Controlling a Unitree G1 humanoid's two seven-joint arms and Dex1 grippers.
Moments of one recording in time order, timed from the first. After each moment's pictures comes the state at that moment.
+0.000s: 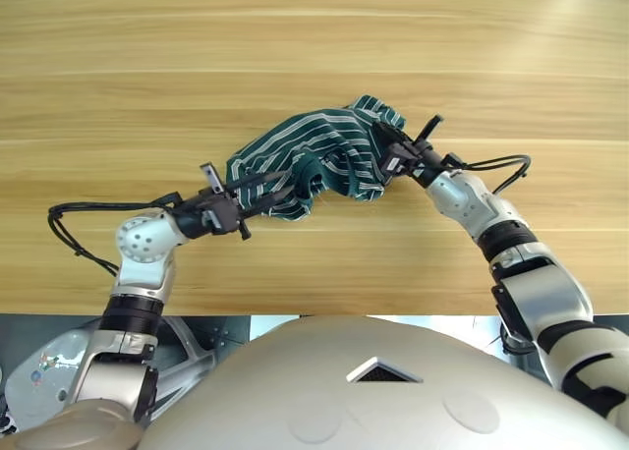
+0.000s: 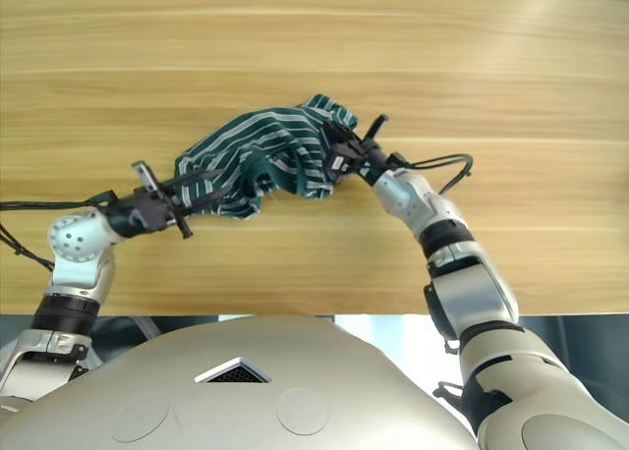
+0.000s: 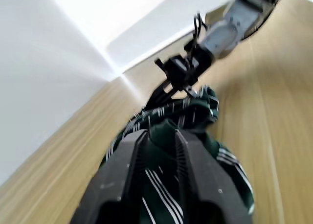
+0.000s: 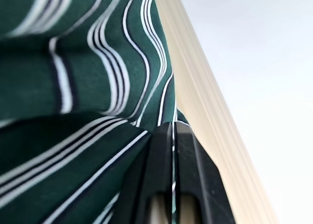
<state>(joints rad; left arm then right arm) 0.10 0.53 -0.15 0.27 0.00 -0.82 -0.88 -0.38 -0.38 0.43 0.94 -0.66 -0.74 -0.11</state>
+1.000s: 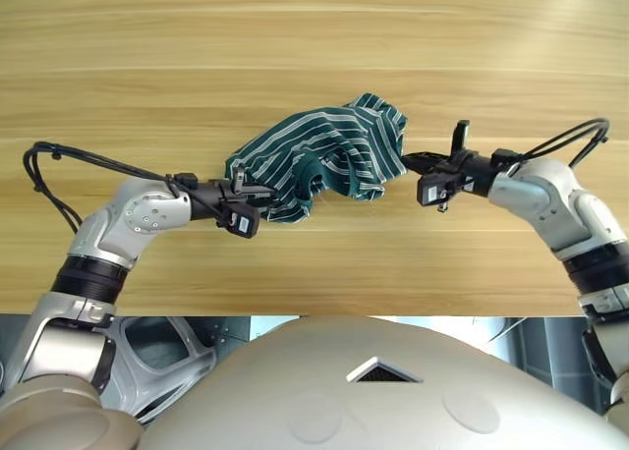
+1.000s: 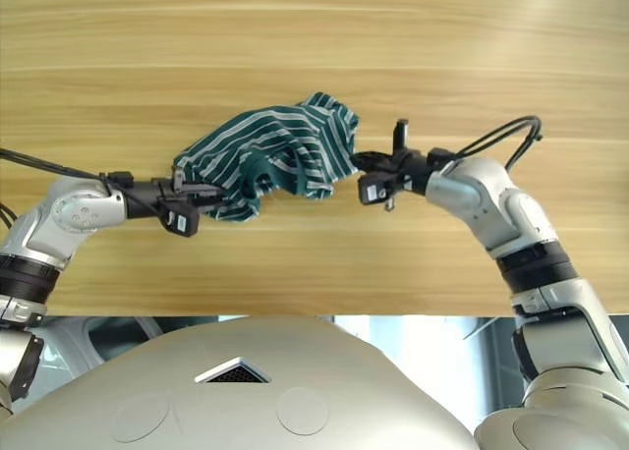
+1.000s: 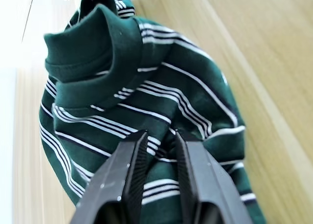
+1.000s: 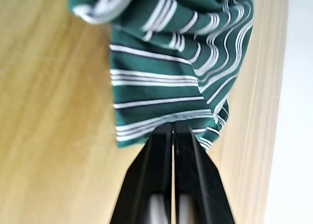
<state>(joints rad) -0.09 0.77 -0.33 0.20 0.45 -0.74 -0.80 -0.21 -0.81 0.40 0.16 -0.55 -0.50 0.57</state>
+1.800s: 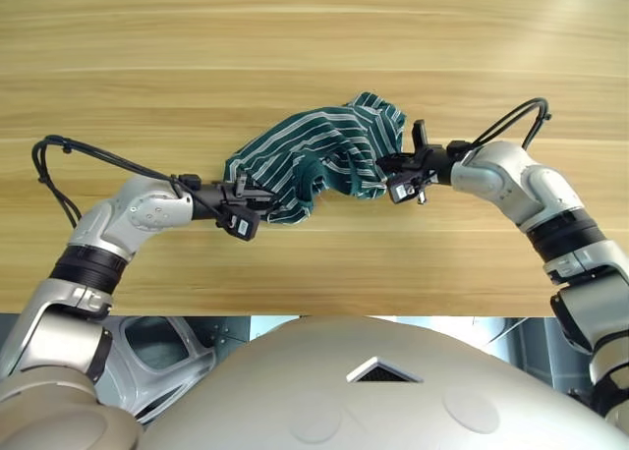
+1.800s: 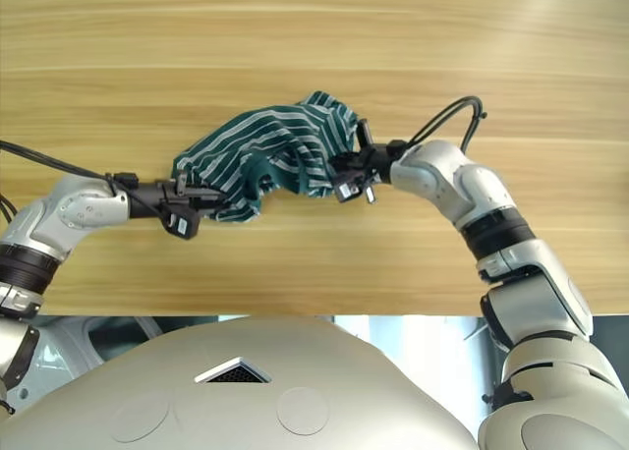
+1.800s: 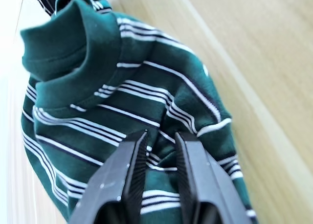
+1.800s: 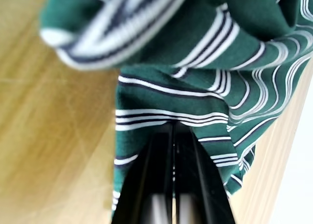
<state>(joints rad) -0.16 0.80 -0.42 0.31 0.45 -0.82 -0.75 -0.38 -0.67 0.56 0.41 -0.69 -0.56 0.56</state>
